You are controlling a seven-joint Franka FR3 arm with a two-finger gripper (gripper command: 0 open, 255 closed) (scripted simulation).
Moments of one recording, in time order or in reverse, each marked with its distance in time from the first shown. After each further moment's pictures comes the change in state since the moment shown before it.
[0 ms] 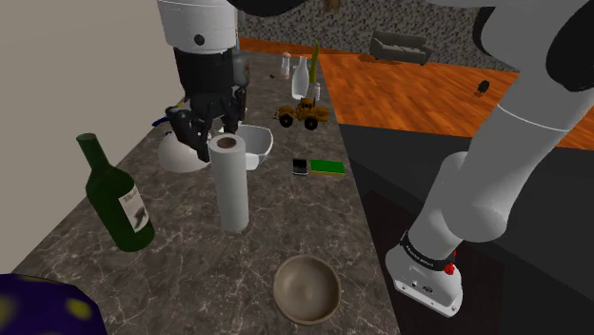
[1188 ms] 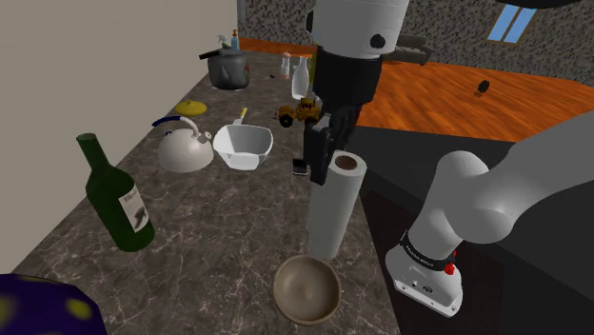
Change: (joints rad) arm 0.097 -0.588 -0.053 -0.415 0.223 -0.135 -0.023
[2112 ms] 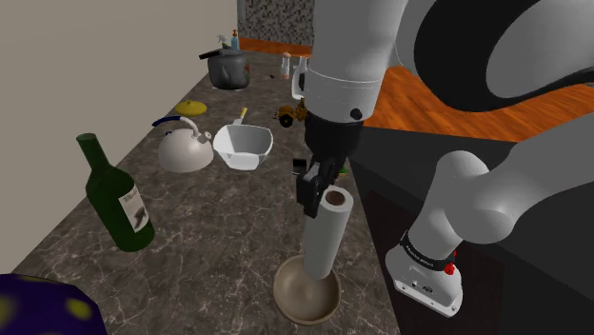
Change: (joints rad) arm 0.015 -0.024 0.032 -0.196 0.030 0.173 -0.011
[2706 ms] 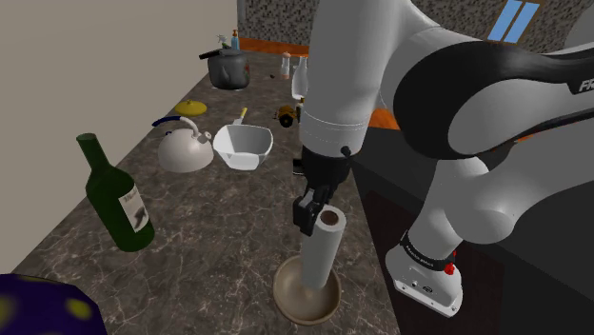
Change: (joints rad) arm 0.009 0.007 0.029 -0.118 0.023 0.125 -0.006
